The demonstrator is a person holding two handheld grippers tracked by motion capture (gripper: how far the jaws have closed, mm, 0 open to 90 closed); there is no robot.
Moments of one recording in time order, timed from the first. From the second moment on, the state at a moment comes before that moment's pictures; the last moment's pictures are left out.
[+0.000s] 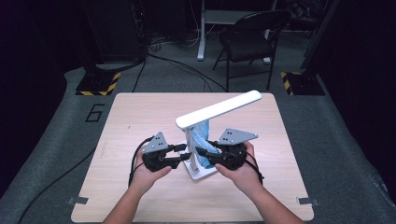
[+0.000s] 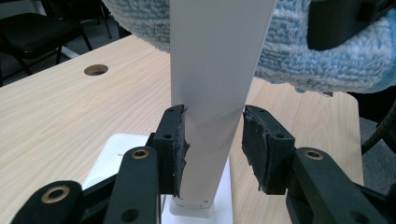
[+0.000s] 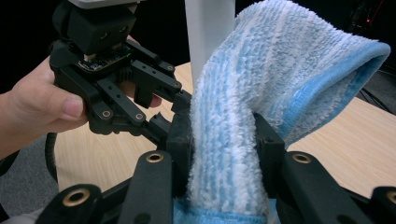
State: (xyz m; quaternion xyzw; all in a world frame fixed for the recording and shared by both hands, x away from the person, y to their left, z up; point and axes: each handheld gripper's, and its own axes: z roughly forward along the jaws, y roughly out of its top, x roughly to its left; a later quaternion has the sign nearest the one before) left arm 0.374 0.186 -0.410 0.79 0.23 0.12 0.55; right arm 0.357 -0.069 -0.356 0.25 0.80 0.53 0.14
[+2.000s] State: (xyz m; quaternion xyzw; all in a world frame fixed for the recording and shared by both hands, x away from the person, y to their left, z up) left arm 0.374 0.183 -0.412 0.80 0.23 0.12 0.54; right arm 0.363 -0.070 -0.379 0.24 0.81 0.51 0.14
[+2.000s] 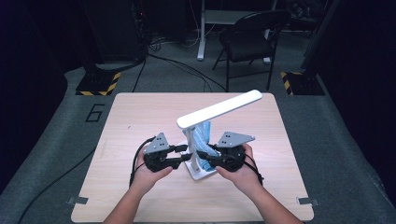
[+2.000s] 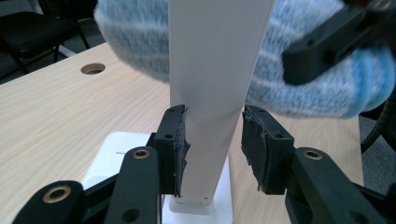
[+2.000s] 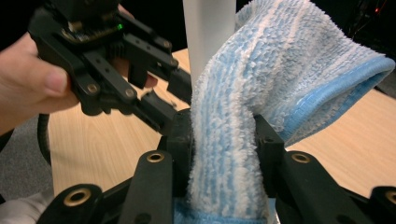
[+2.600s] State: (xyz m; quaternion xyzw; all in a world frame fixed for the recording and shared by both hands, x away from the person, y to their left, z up) left arm 0.374 0.183 -0.412 0.80 0.23 0.12 0.54; right arm 0.367 -0.070 -0.408 0.26 0.82 0.49 0.12
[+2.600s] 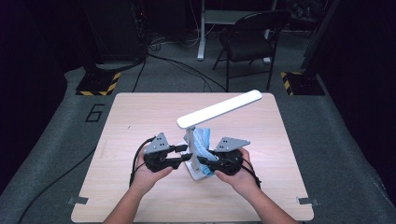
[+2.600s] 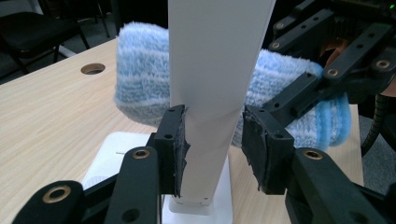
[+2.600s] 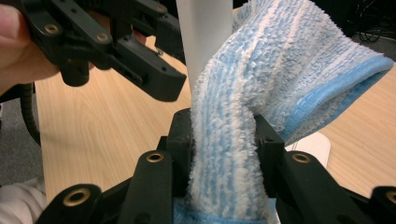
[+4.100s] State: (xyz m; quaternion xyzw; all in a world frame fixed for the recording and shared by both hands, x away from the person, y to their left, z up) left arm 0.371 0.184 -0.407 0.79 0.23 0.12 0.55; right arm 0.363 -0.069 -0.381 0.24 0.83 0.48 0.13
